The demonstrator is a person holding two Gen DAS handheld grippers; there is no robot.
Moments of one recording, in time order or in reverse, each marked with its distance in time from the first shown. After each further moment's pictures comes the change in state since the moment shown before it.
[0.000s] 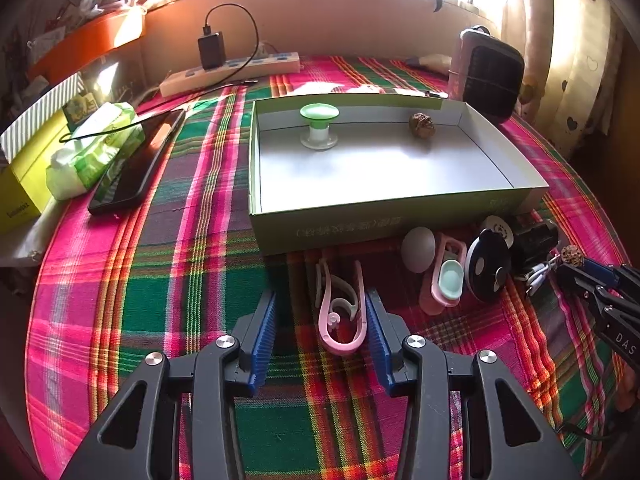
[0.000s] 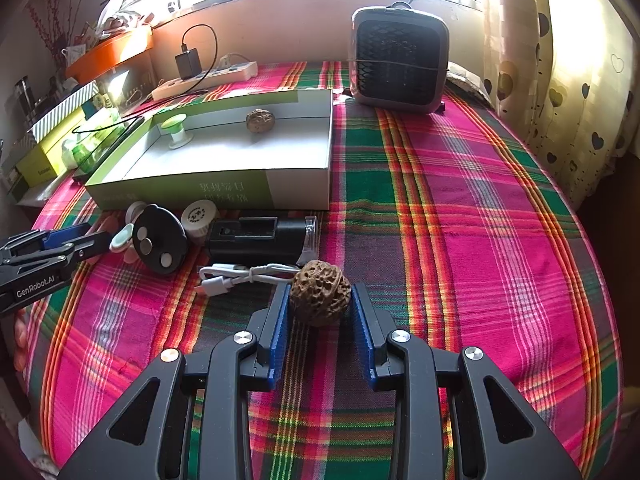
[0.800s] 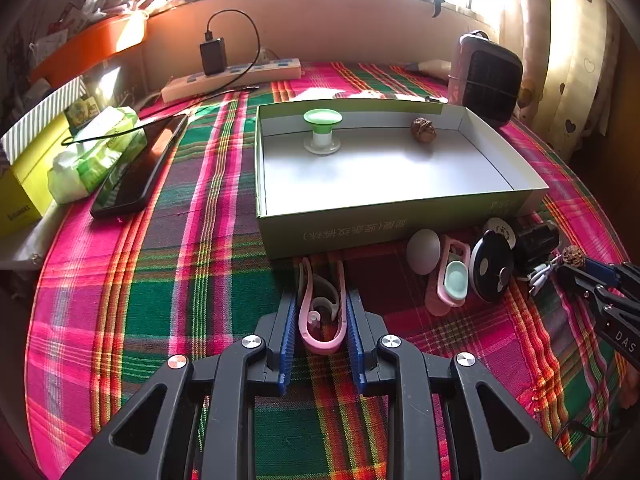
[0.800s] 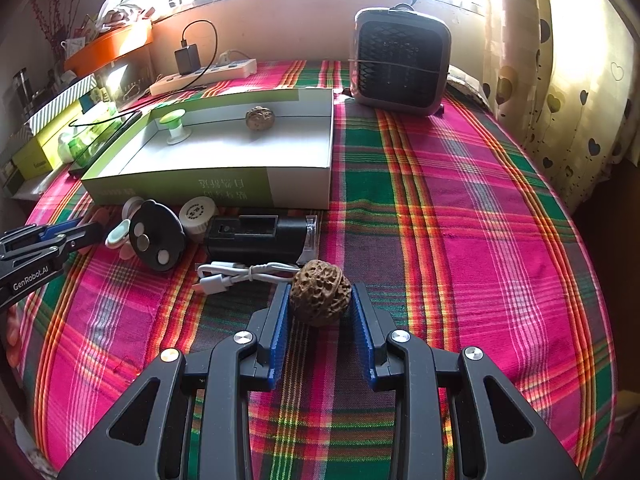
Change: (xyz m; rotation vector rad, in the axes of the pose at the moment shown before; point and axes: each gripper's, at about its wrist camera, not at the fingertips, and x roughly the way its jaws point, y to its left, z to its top) left arm 0.000 0.003 -0.003 0.011 -0.018 0.005; right arm 0.001 0.004 0.000 -0.018 0.003 -0.025
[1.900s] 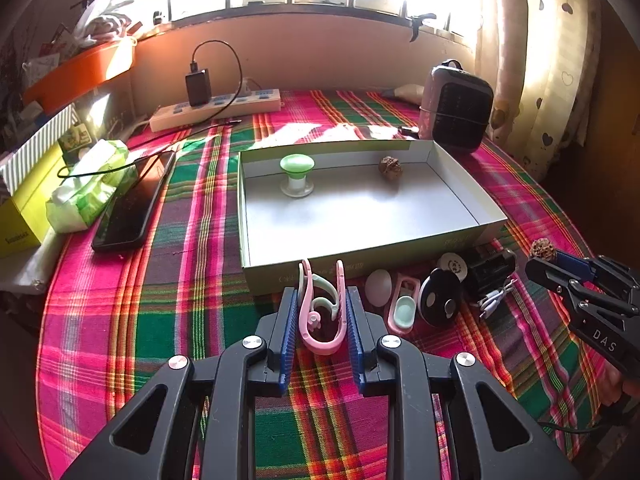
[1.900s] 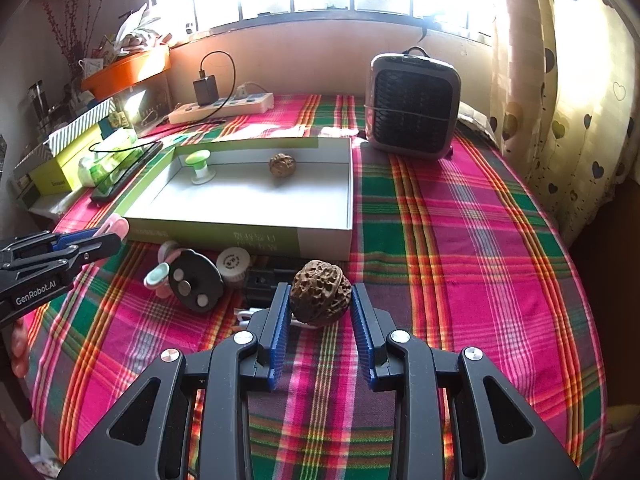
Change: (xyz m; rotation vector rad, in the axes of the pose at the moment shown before) left arm -0.030 -0.008 0.022 0.017 -0.065 -0.072; right arm -0.028 0.013 0.025 -0.020 -0.104 0.044
